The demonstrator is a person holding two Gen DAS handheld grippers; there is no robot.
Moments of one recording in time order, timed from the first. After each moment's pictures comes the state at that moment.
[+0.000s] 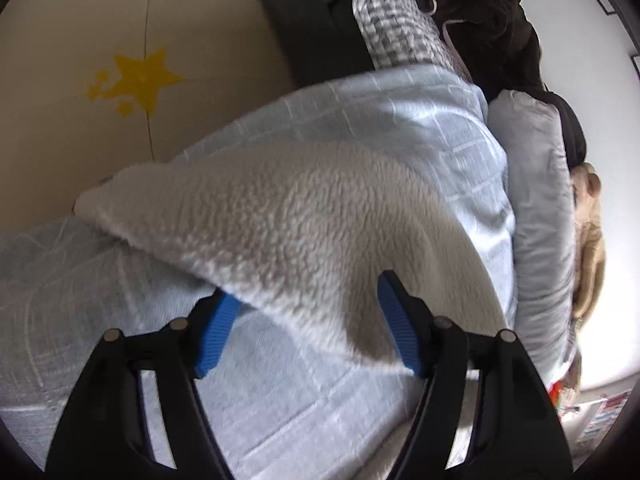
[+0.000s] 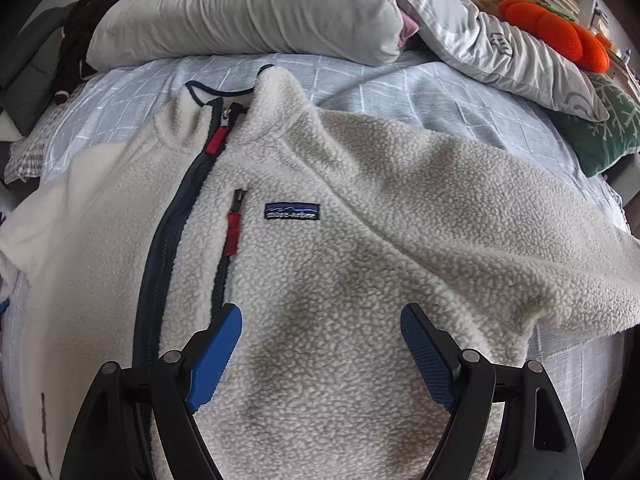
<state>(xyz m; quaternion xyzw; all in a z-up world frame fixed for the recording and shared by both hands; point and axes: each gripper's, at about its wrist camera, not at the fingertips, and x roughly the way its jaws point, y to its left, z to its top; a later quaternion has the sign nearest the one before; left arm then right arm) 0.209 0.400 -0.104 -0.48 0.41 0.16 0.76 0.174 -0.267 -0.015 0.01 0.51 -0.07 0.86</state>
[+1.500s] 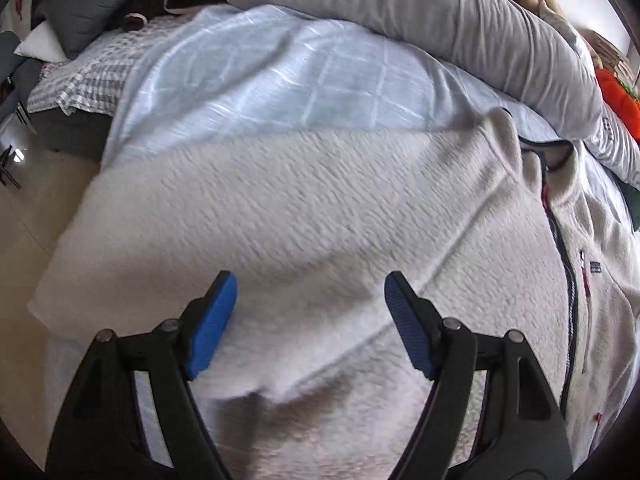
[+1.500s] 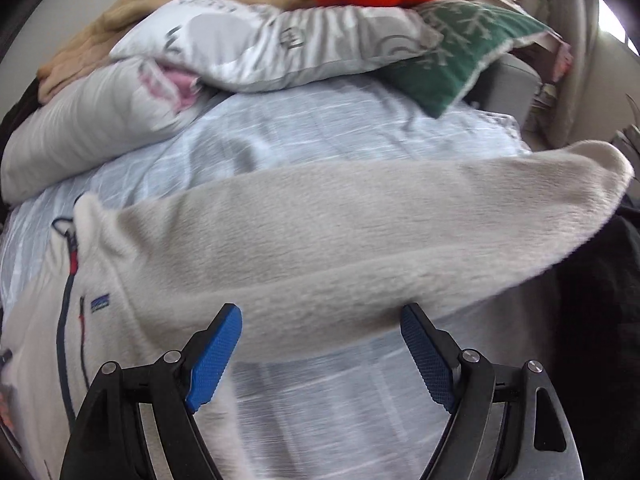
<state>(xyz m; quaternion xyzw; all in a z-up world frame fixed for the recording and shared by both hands) 0.271 0.134 -0.042 -0.04 0.48 -0.03 0.88 0.094 -0.488 0.025 0.14 0.44 -0.23 0.86</state>
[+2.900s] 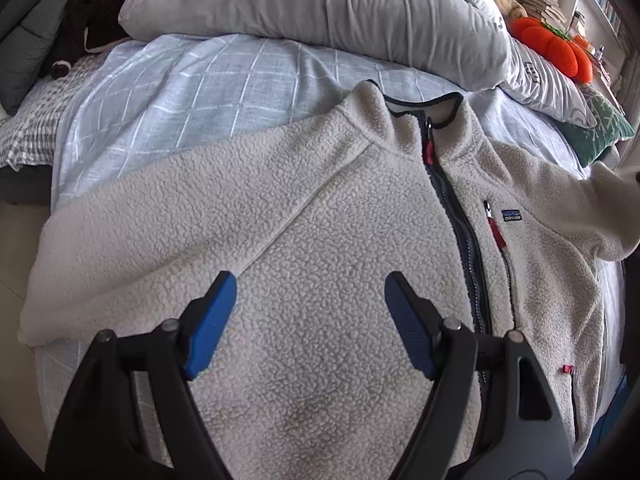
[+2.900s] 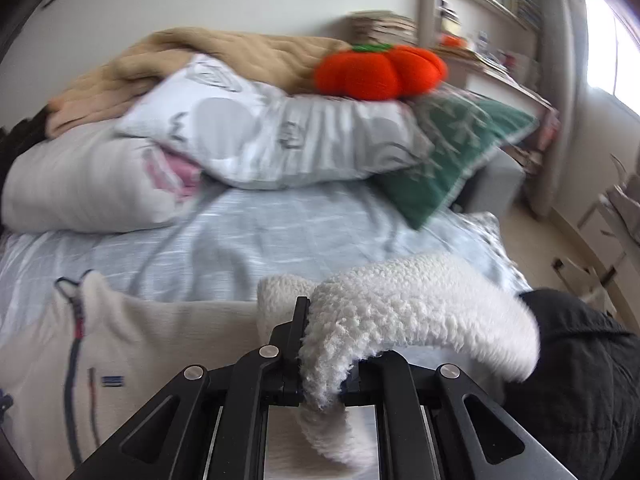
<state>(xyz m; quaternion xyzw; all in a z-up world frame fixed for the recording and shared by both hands) 0.226 0.042 0.009 0.02 0.48 -0.14 0.87 0.137 -0.463 0.107 0.06 0.35 -0.24 0.90</state>
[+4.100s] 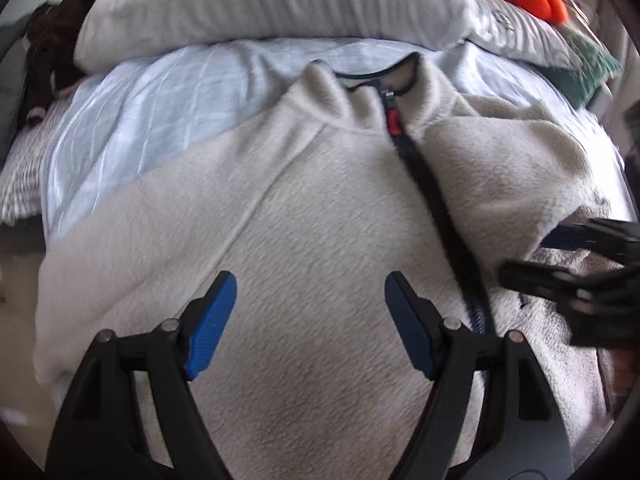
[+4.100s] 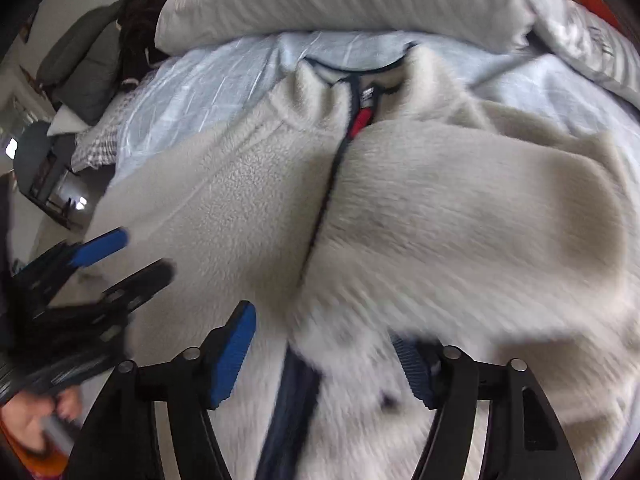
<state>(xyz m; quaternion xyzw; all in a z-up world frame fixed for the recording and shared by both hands) 0.223 -0.019 -0.003 0.11 0.47 -0.18 0.86 0.198 -0.196 -0.025 0.09 0.53 0.06 0.84</state>
